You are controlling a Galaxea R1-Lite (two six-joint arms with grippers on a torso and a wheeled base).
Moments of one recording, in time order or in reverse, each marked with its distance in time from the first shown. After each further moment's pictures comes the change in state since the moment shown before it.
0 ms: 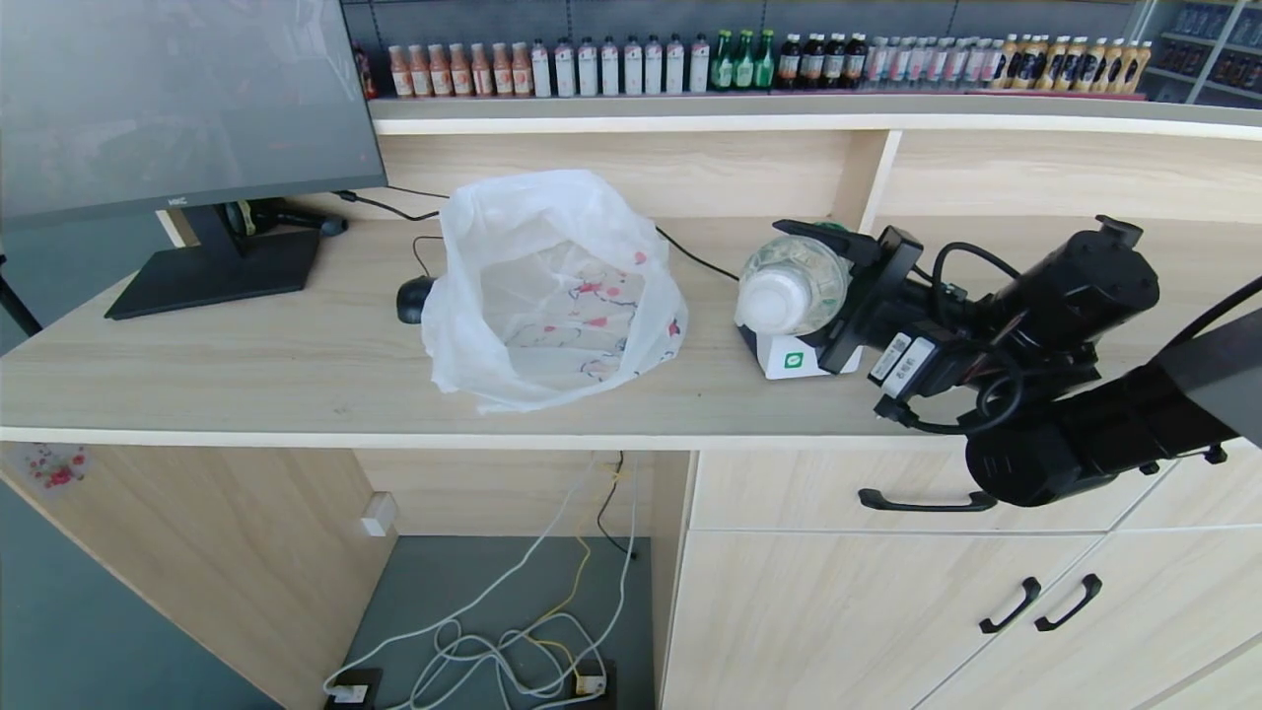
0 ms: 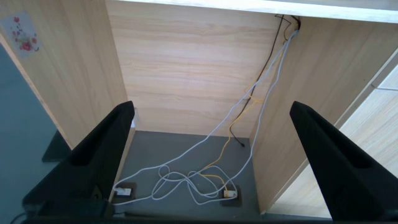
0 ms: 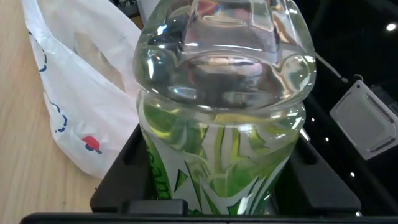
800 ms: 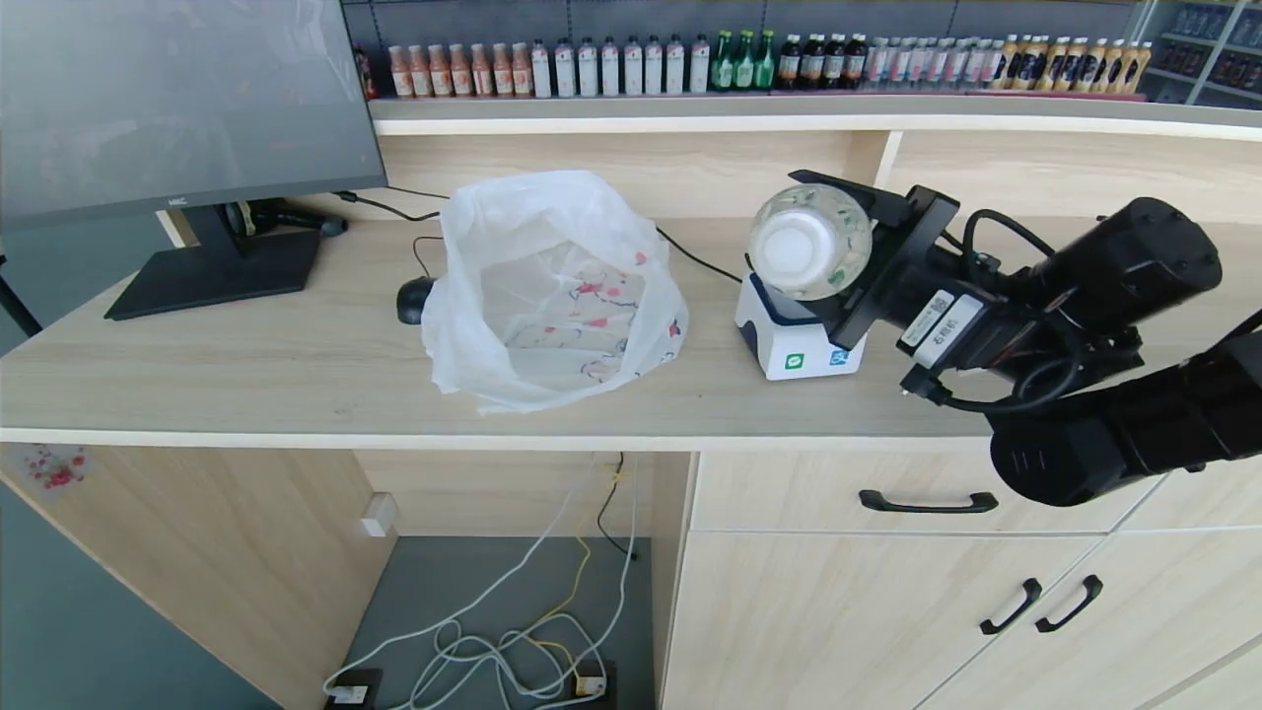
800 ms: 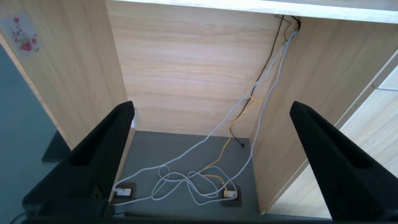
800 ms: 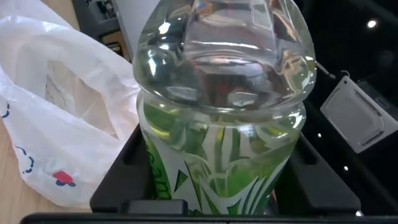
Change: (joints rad) left arm 0.000 0.000 0.000 0.000 0.000 0.000; right arm 0.039 -0.089 0.028 0.000 -0.056 0.062
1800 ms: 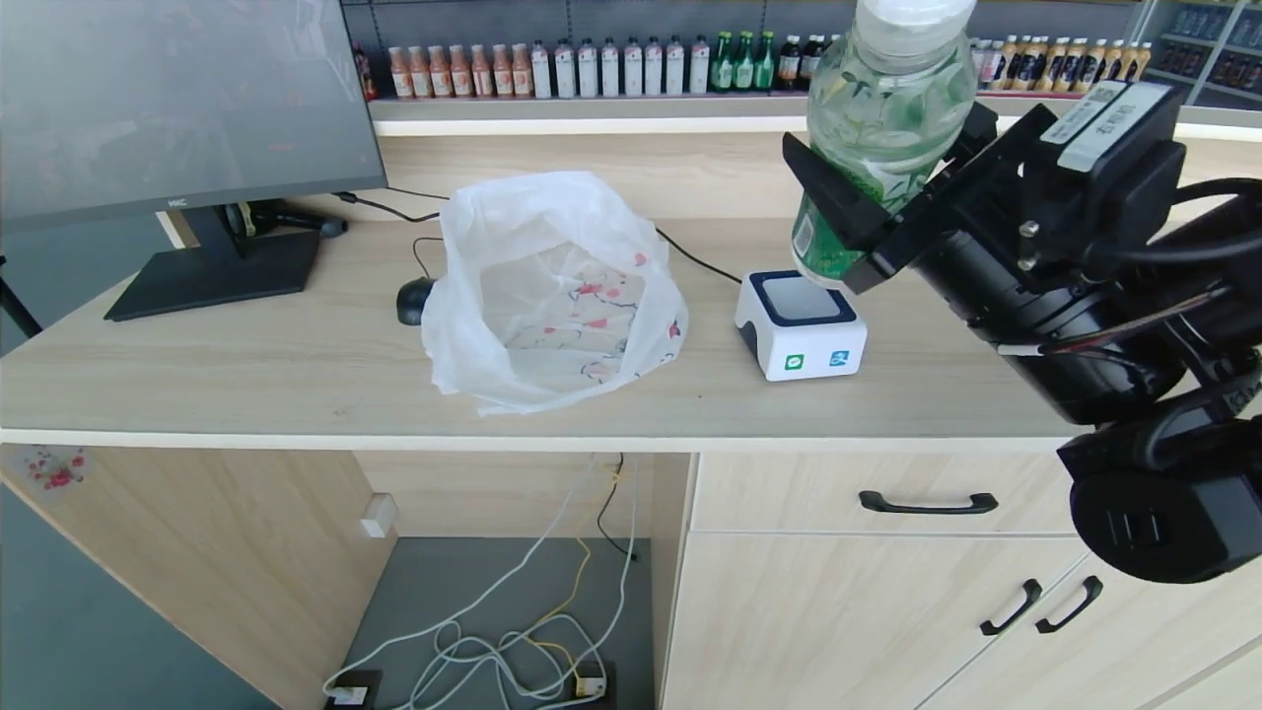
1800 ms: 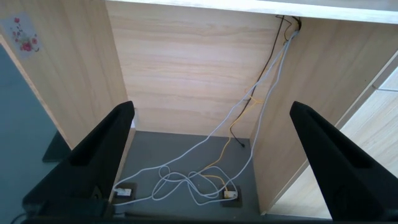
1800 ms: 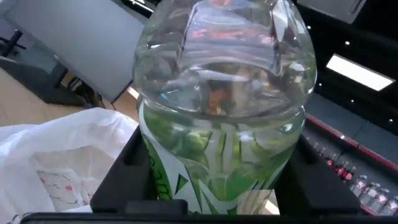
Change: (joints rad) left arm 0.000 0.000 0.000 0.000 0.000 0.000; right arm 0.176 -0.203 0.158 -0.001 -0.525 0.389
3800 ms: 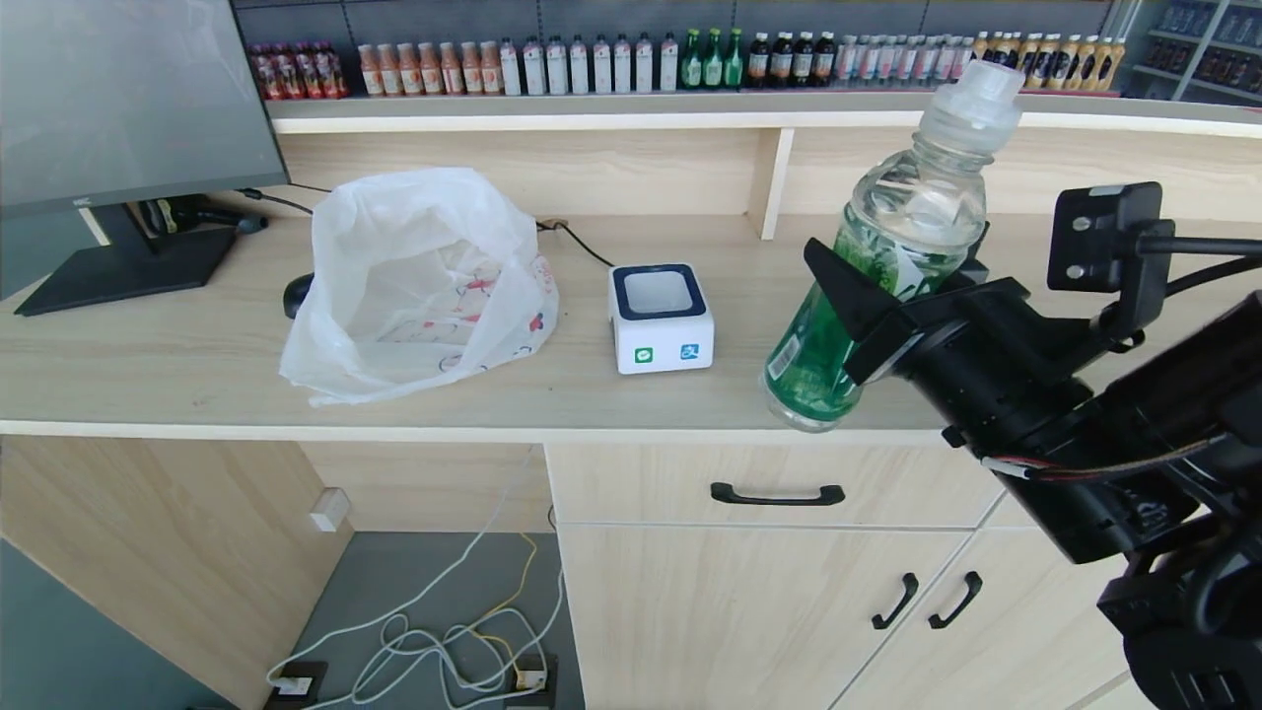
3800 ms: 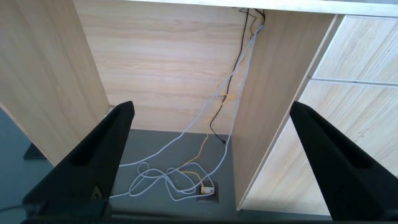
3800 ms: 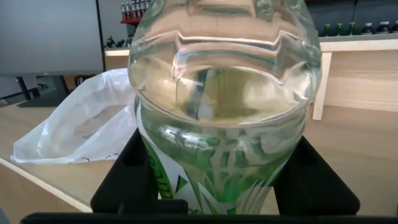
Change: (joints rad) left arm 0.000 0.000 0.000 0.000 0.000 0.017; right arm 0.115 -0.073 0.294 0.007 -0.472 0.566
